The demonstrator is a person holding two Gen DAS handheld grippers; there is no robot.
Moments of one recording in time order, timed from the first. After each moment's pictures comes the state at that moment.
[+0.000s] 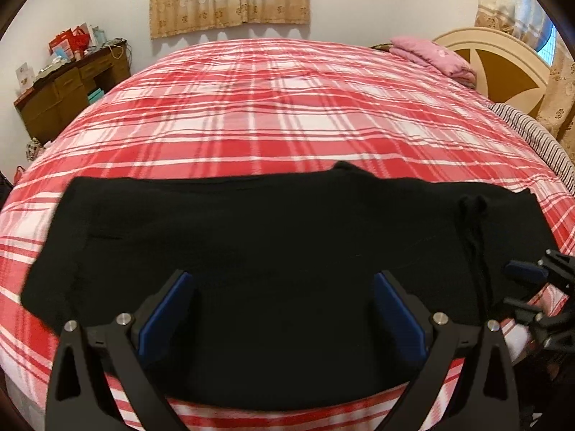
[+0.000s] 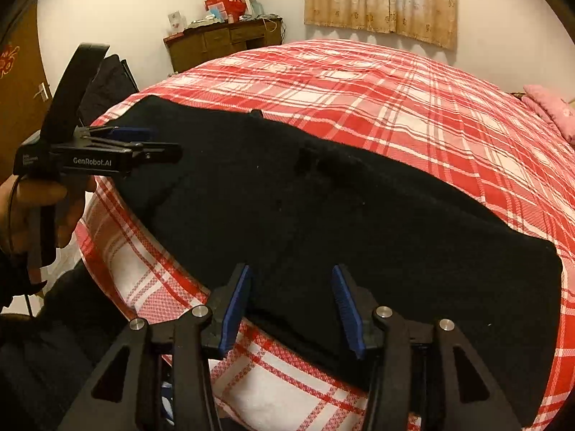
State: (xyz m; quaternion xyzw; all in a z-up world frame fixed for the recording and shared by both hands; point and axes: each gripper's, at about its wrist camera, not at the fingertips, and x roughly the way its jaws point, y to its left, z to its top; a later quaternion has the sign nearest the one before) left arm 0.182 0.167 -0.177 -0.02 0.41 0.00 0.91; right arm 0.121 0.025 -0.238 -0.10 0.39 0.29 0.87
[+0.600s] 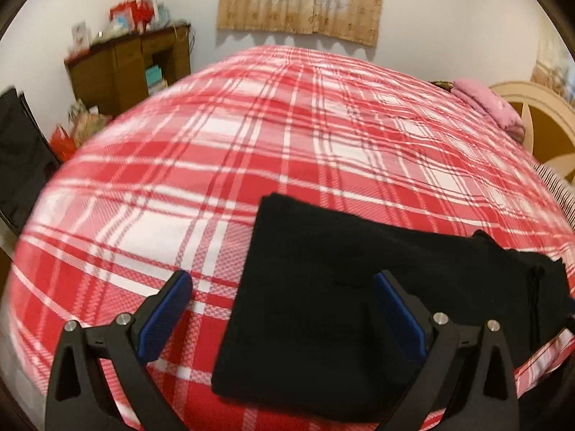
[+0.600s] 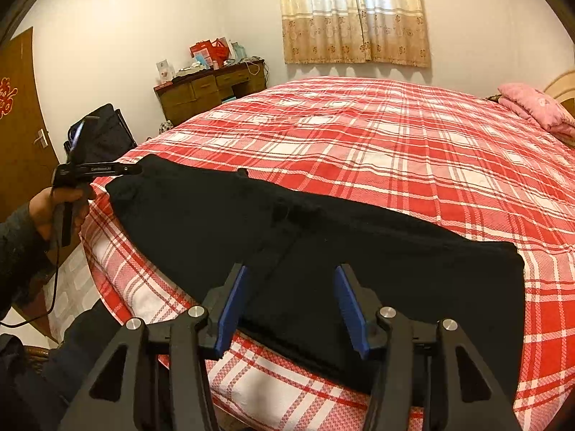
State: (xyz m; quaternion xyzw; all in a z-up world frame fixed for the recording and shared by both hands) left arm 0.188 0.324 -0.175 -0.10 0.40 0.08 0.91; right arm 0.104 -0.009 -0.206 -0.04 0.32 0.28 0.90
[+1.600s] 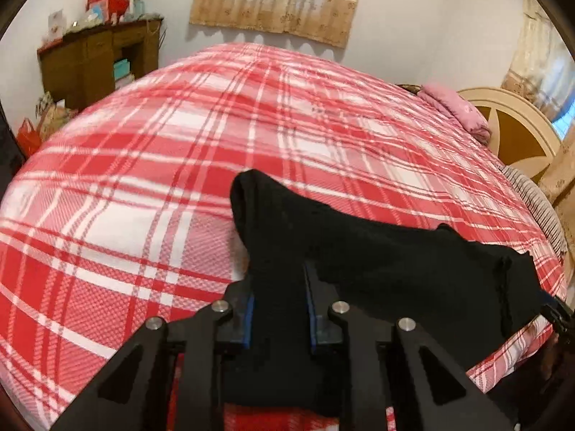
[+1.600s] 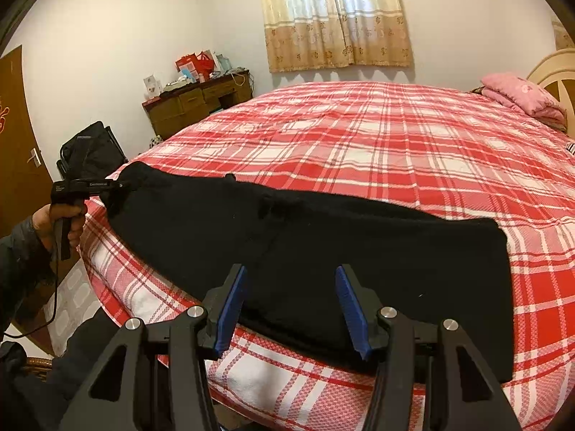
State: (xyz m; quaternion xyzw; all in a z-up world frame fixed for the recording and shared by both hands) left arm 0.178 0.313 -0.166 -0.12 0.38 -0.01 0.92; right arm 0.090 -0.029 -0.207 -0.01 0.31 0.25 0.92
